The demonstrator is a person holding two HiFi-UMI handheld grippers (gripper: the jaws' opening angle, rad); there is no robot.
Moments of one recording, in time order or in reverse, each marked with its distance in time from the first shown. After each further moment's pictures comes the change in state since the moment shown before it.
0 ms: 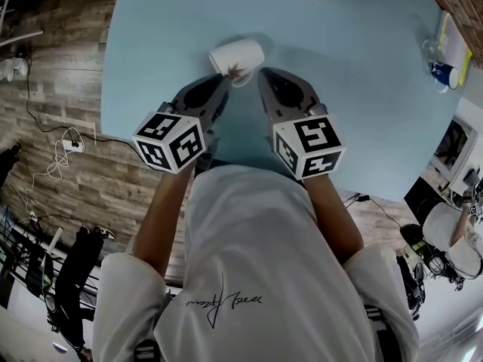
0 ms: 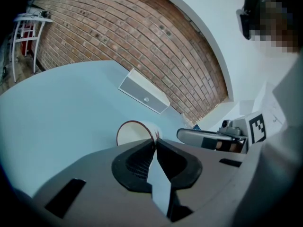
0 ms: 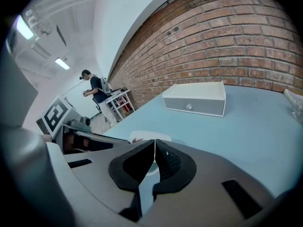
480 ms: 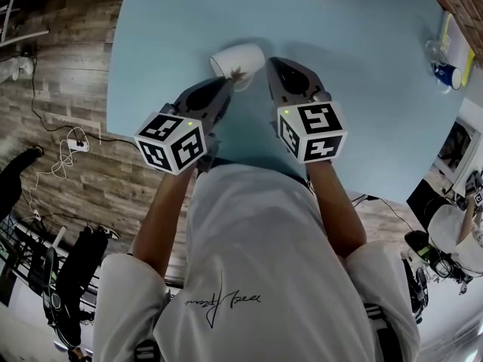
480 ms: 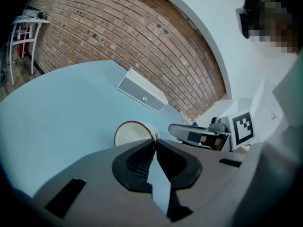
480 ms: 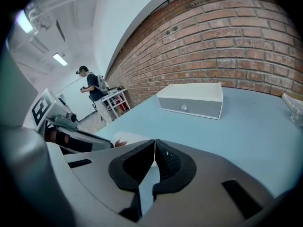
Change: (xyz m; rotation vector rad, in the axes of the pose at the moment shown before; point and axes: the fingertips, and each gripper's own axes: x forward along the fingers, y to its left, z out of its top) left arm -0.010 -0.003 -0.001 0.025 0.028 -0.009; right arm 0.014 -0.019 0.003 -0.025 -0.001 -0.051
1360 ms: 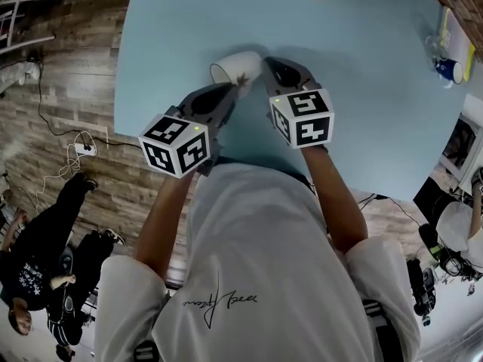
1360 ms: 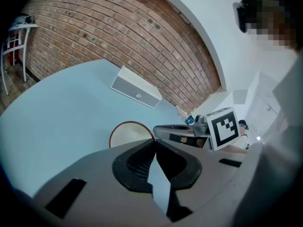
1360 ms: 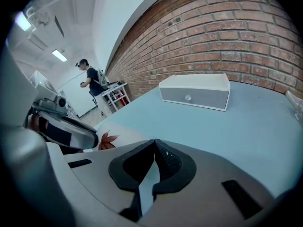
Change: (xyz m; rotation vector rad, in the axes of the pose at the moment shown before) left arm -0.008 -0.012 -0.005 0.073 0.064 -0.024; right arm 0.024 0.003 -0.024 -0.010 0.063 0.009
